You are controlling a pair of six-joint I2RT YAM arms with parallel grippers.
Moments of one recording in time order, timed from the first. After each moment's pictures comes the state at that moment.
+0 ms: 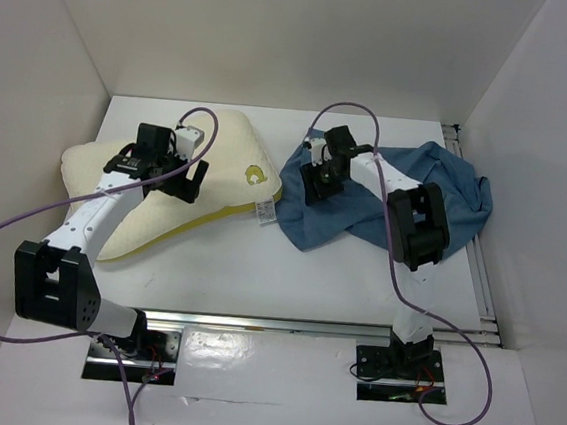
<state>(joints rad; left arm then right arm) -0.10 1.39 1.13 -0.58 0.09 0.21 0.37 2.10 1.63 -0.61 -0.29 -0.14</state>
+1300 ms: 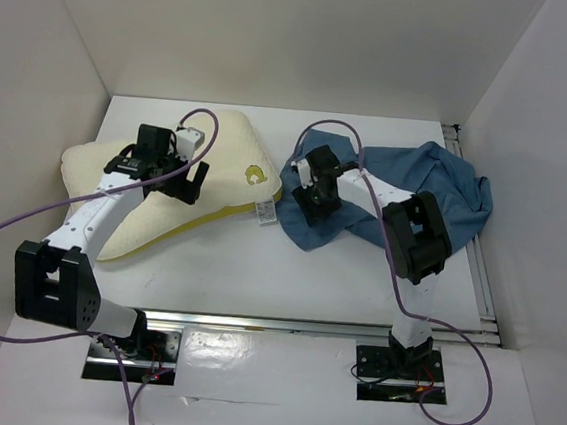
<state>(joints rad) -0.10 1.39 1.12 -0.58 0.11 0.21 0.49 2.01 1.43 -0.61 -0.04 -0.16</state>
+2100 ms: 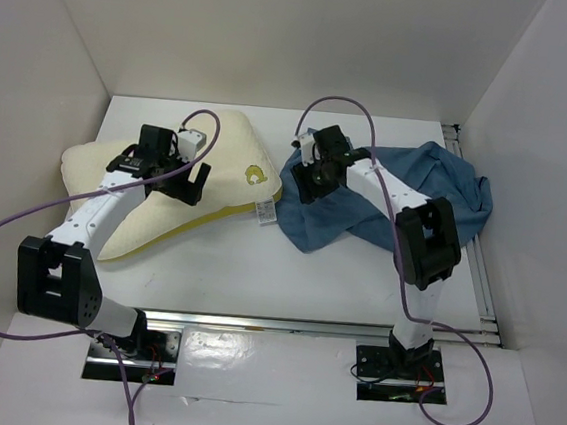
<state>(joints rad) -0.10 1.41 1.12 -0.58 0.13 0.21 0.46 1.92 1.52 -0.59 -0.16 -0.15</state>
